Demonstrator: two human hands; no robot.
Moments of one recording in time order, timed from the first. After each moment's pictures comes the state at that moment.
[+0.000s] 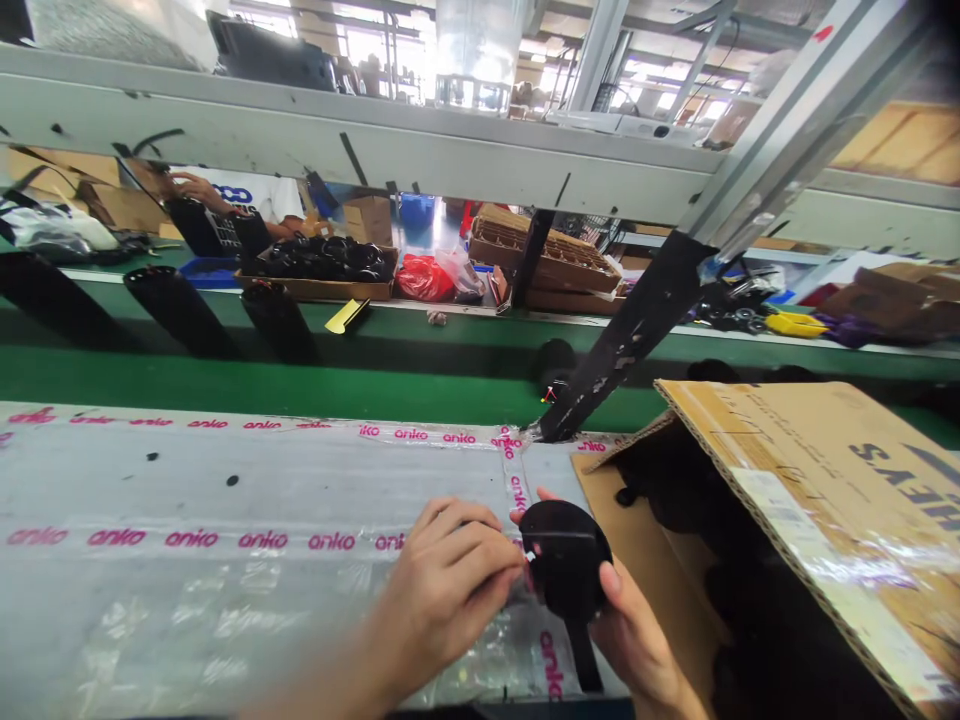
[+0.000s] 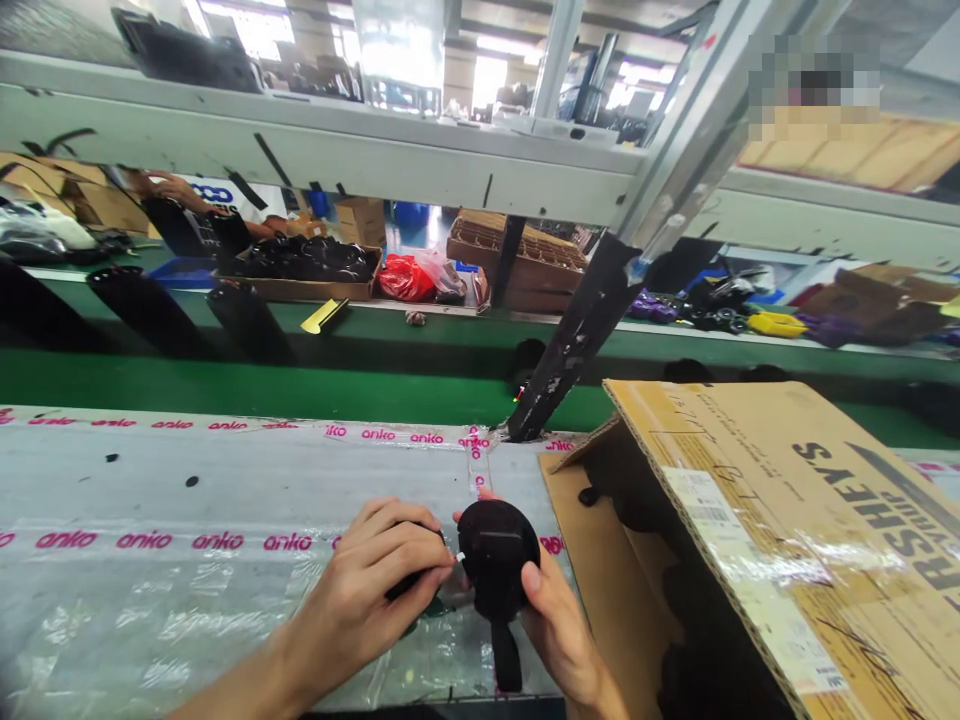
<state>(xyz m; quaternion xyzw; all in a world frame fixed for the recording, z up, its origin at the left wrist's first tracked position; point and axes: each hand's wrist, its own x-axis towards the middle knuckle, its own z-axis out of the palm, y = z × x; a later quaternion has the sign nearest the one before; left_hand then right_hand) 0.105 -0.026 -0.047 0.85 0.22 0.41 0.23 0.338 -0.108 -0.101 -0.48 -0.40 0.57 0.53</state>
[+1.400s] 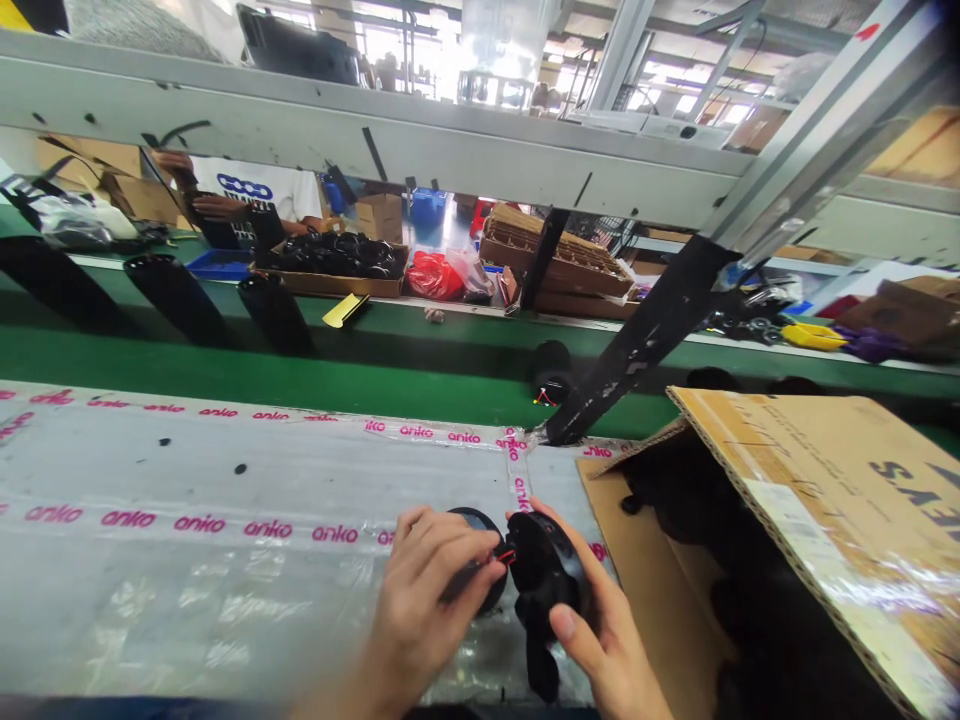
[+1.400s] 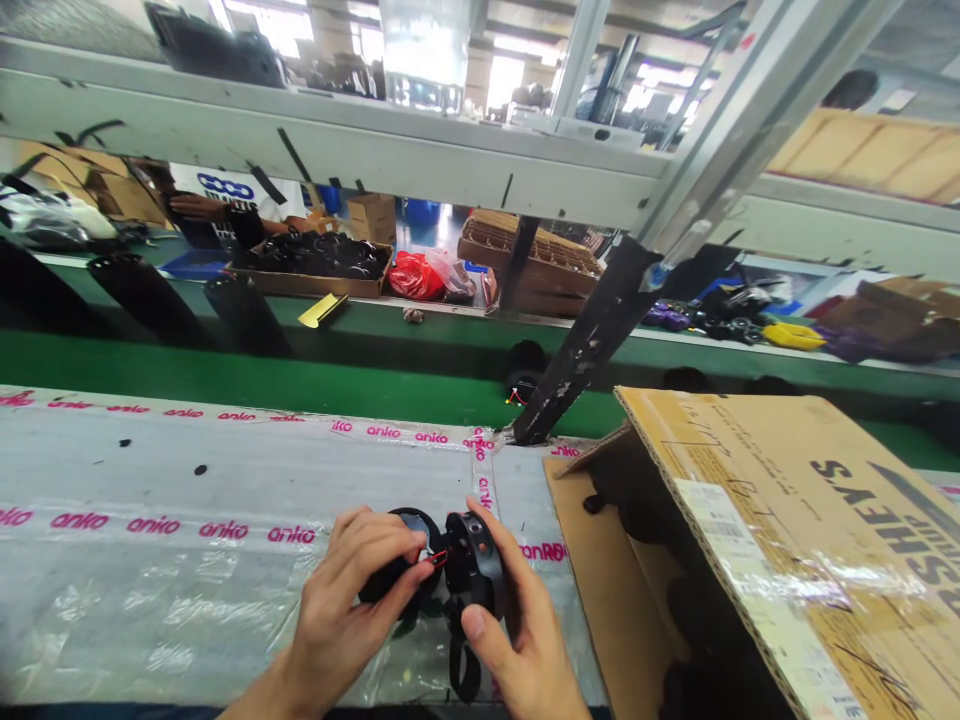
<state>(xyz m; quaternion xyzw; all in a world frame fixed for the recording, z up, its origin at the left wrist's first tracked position) 0.101 -0.039 -0.072 0.77 0.28 0.54 0.17 0.318 -0.117 -0.093 -0.53 -0.52 0.46 0.49</state>
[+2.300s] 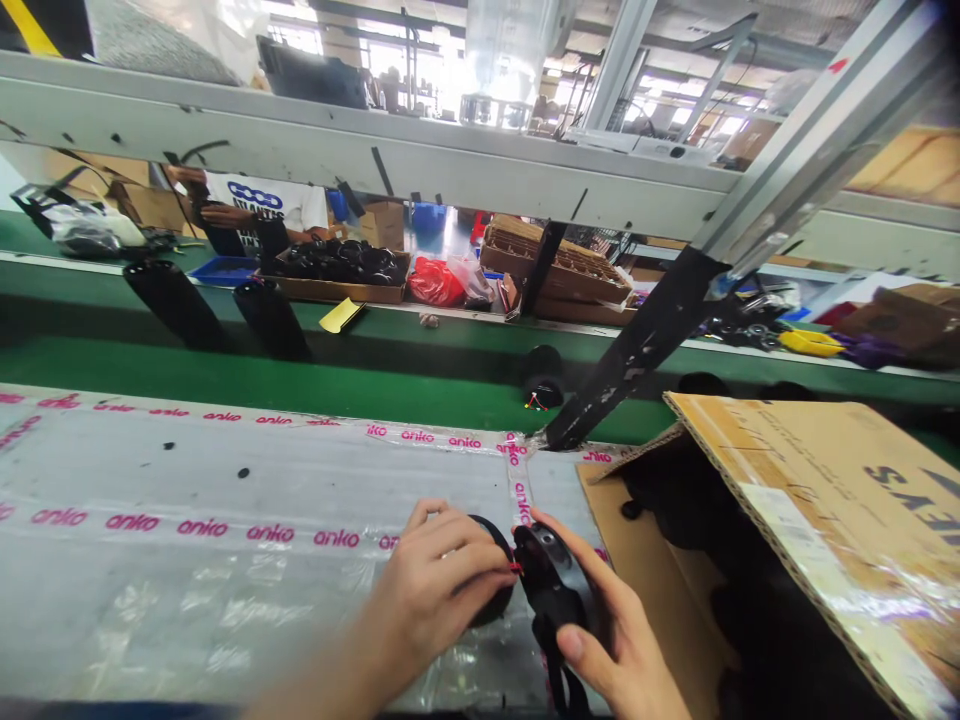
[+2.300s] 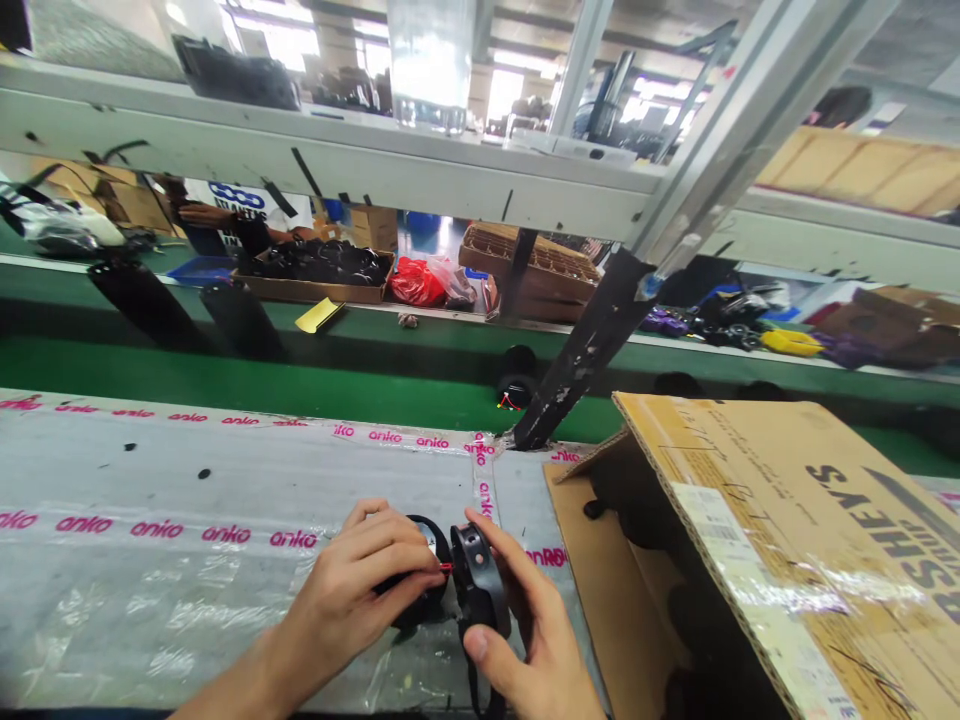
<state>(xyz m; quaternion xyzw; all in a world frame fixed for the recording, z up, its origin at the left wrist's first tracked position) 0.095 -0.026 -0.052 0.83 0.25 0.44 0.24 0.324 -0.116 -0.081 -0.51 -0.56 0.42 0.50</state>
